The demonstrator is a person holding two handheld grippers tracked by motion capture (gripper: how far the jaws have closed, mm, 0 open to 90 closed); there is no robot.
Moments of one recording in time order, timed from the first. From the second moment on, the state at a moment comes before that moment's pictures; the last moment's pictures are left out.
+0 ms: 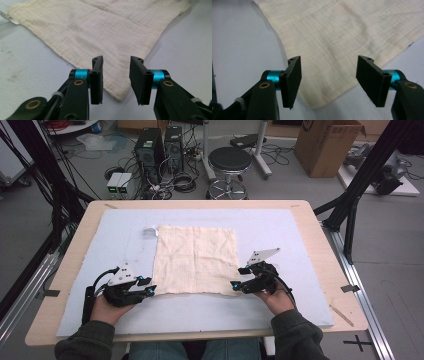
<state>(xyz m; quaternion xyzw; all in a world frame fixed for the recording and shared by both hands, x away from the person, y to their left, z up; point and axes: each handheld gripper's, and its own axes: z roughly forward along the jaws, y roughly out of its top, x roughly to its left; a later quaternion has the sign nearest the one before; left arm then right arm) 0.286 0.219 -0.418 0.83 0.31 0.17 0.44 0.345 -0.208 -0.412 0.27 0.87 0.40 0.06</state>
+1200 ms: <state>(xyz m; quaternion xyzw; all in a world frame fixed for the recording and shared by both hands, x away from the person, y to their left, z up) 0.302 0.219 -0.410 0.81 0.34 0.14 0.46 0.362 -0.206 -0.403 0.29 0.85 0.42 0.08</state>
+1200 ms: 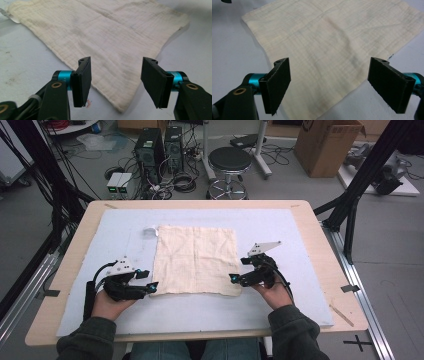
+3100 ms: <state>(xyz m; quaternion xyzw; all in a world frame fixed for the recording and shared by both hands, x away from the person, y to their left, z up) 0.387 0.226 -0.355 0.79 0.38 0.13 0.47 0.451 -0.189 -0.336 0.31 0.85 0.43 0.07</state>
